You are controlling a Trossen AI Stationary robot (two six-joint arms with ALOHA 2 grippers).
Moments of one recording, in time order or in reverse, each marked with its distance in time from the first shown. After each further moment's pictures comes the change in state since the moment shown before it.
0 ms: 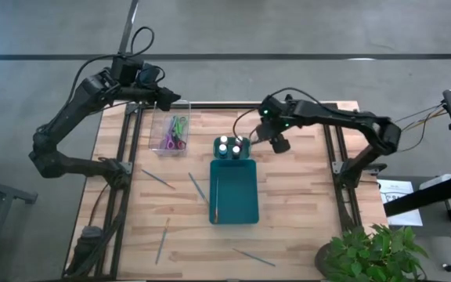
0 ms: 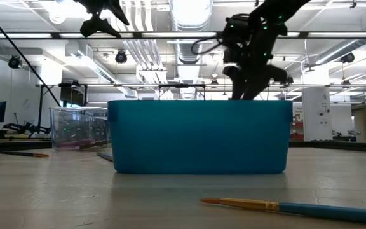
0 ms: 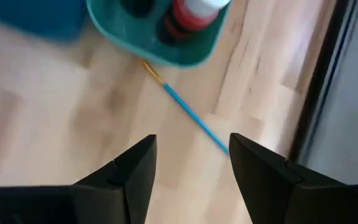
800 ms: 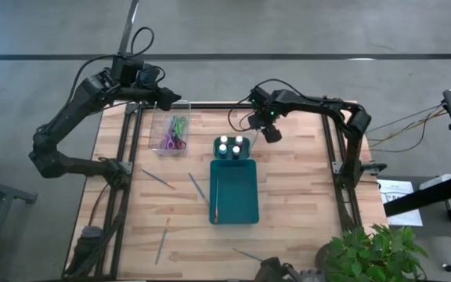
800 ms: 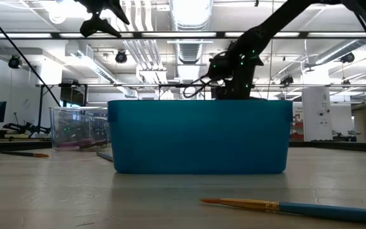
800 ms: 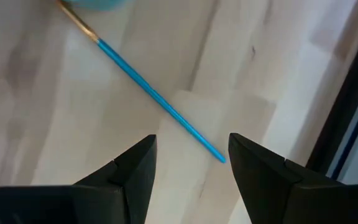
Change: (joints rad) left arm 0.000 0.000 0.000 0.000 0.012 -0.024; right arm -0.154 0.334 0.179 -0.017 -0.033 -0.081
